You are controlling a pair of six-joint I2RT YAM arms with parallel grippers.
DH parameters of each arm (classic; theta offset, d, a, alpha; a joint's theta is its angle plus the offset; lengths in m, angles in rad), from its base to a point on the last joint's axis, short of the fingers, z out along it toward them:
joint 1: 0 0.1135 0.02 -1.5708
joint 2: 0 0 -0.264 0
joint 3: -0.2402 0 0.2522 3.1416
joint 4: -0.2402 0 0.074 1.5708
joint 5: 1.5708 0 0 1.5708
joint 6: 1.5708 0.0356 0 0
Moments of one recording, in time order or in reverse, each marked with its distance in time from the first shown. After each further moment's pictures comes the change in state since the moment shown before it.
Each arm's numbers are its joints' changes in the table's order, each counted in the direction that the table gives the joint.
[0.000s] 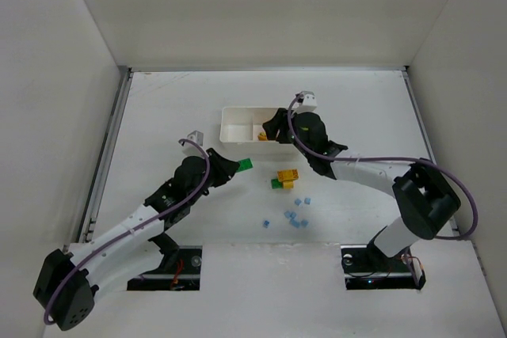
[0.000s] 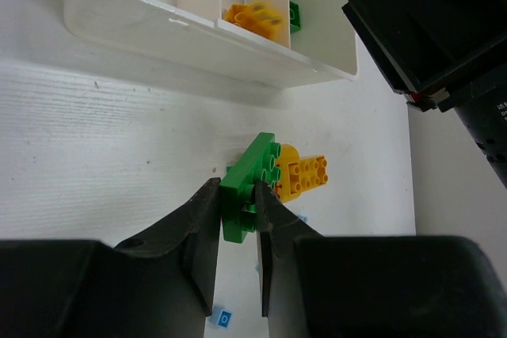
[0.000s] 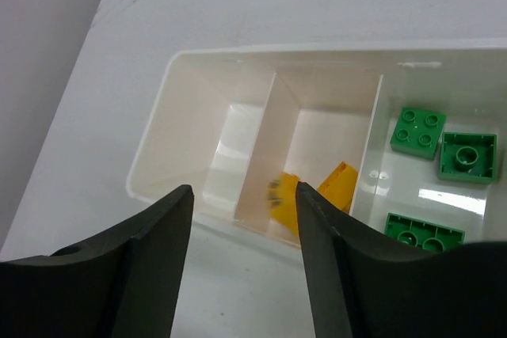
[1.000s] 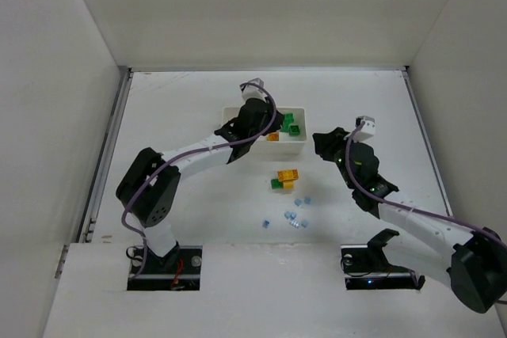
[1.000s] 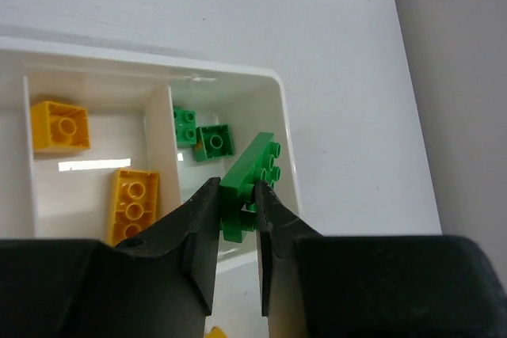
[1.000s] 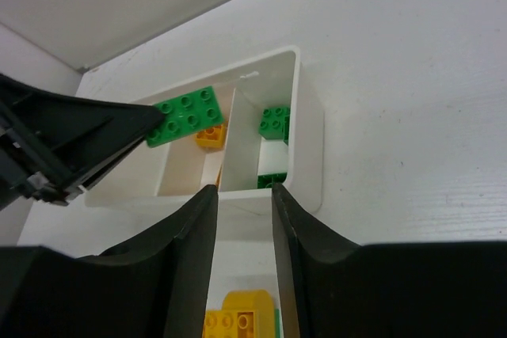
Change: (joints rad) left arm -0.030 0.871 -0.677 0.209 -0.024 0.179; right arm -0.134 -0.560 0.444 0.005 0.129 0.034
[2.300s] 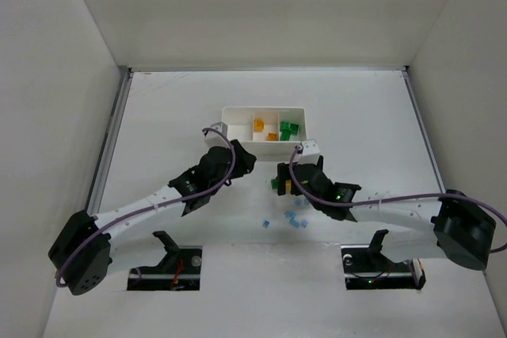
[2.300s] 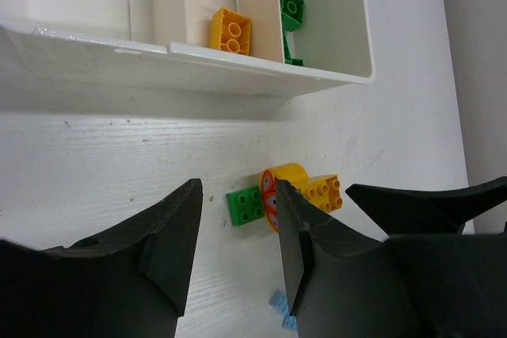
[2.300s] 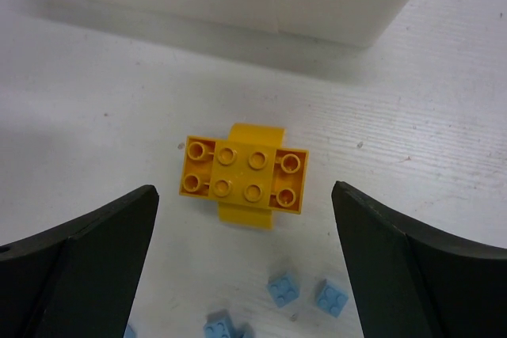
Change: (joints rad) left arm -0.083 -0.573 0.524 -0.120 -0.098 -0.067; right arm 0.429 0.237 -0.112 -0.330 0.196 -0.083
